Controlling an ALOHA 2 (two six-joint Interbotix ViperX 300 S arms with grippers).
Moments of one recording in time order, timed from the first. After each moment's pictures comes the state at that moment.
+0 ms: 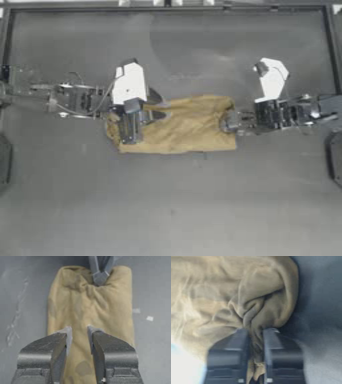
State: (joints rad) left arm 0.27 0.01 0.66 0.54 -0.13 -0.44; right arm -0.29 0.00 1.00 -0.51 -0.09 1.66
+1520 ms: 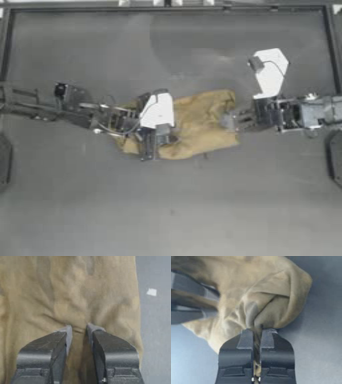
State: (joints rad) left arm 0.21 0.33 0.55 0.52 -0.19 -0.44; right arm -0.16 -0.19 0.83 -0.46 0.37 1.49
